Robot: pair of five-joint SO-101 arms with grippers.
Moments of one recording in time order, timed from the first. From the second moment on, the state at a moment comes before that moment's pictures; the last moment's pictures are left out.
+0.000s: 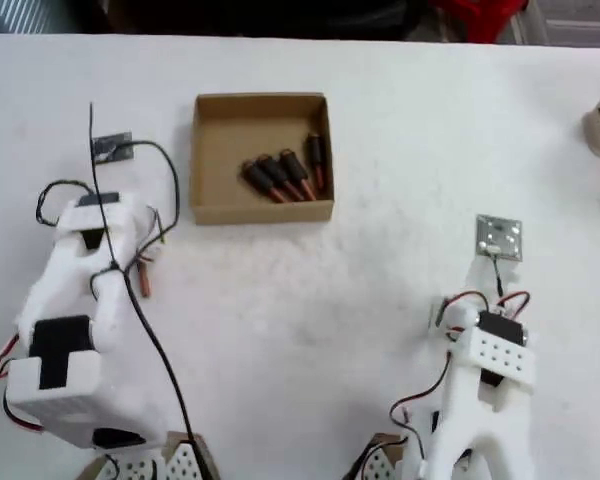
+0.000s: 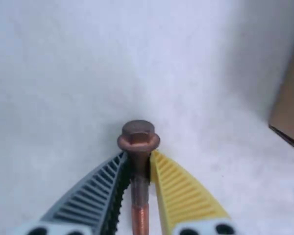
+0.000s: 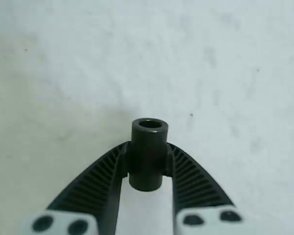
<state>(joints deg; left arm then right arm) -14.4 8.0 30.4 47.9 9.7 16.4 -43.7 71.6 44.7 14.5</state>
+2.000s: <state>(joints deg) -14.5 8.0 30.4 47.8 9.7 -27.9 -45.6 95.3 -32.4 -3.1</state>
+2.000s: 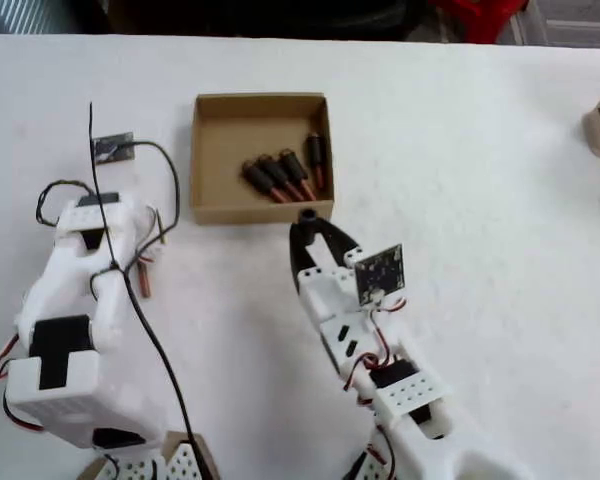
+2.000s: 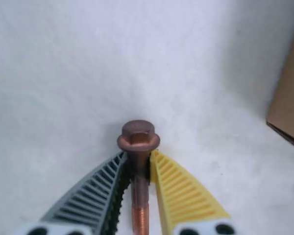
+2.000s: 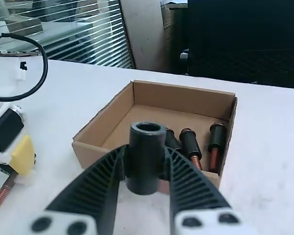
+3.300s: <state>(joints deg) -14.5 8.0 30.4 47.6 9.7 -37.9 26.8 87.0 -99.7 2.8</state>
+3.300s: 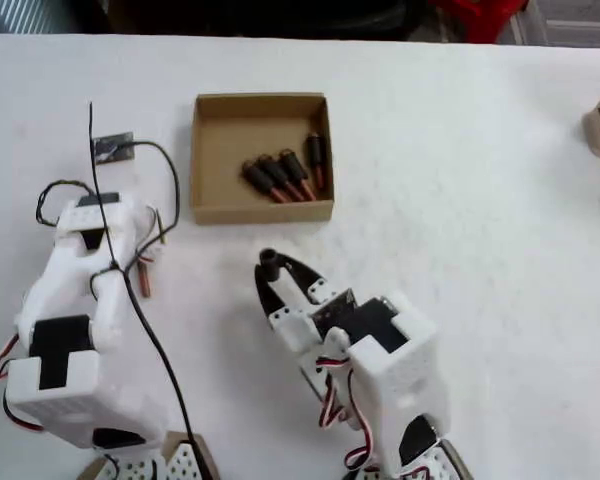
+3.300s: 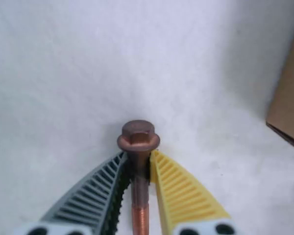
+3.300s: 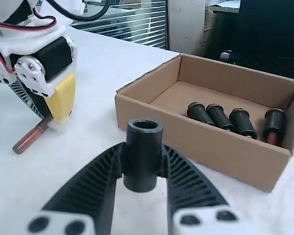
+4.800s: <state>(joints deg) -6.2 -16.5 80.7 -26.5 4.6 -41.1 26.8 87.0 -99.7 3.0</state>
